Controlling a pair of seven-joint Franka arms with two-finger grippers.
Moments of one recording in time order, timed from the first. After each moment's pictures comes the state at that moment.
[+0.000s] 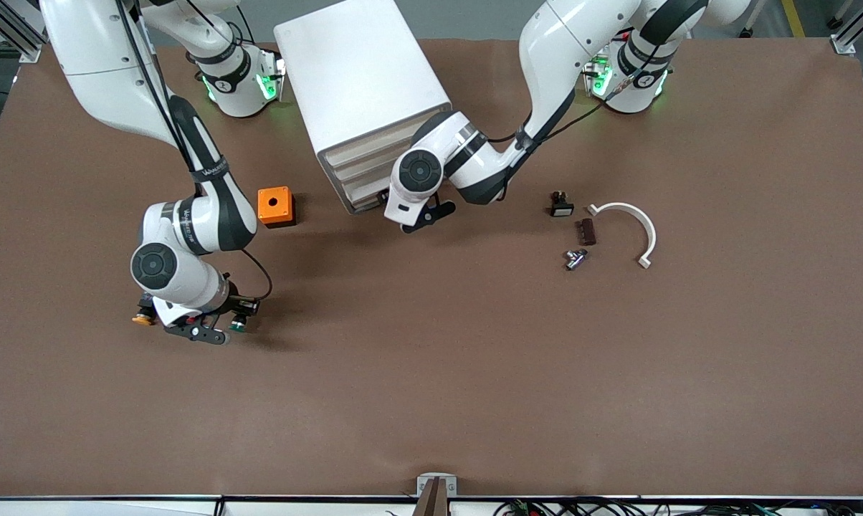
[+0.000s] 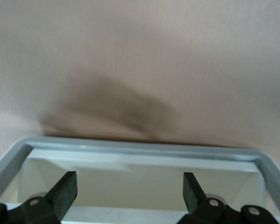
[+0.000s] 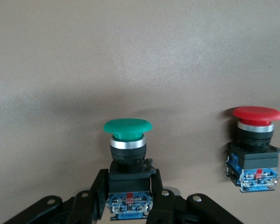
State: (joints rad) left arm -0.67 0.76 -0.36 -1.55 -0.22 2.14 -1.28; right arm 0.22 0.55 -0.06 -1.88 0.02 2.38 0.38
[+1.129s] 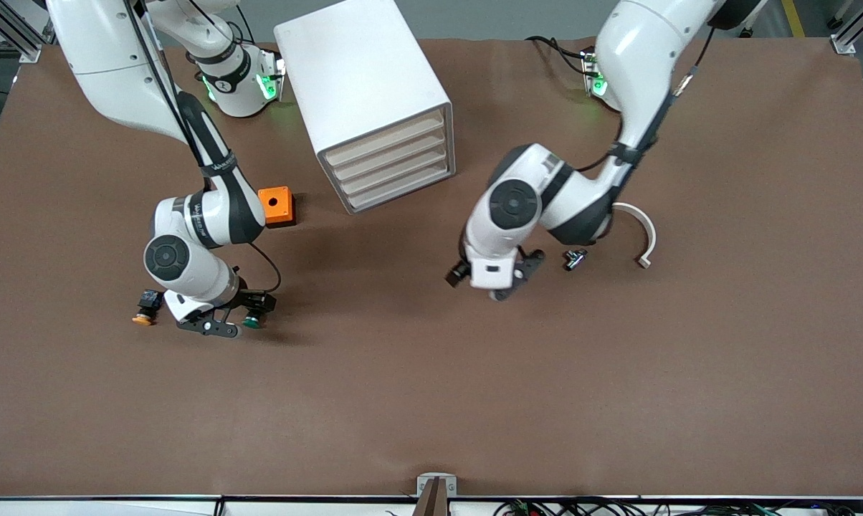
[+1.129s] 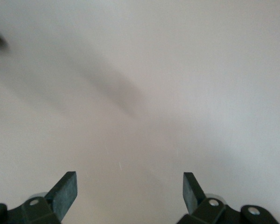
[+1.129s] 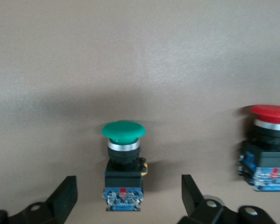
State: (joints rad) left arm -0.39 0.60 -0.27 -1.52 0.06 2.10 -1.43; right arm 0.23 0.52 -0.06 -1.92 0.02 2.40 0.32
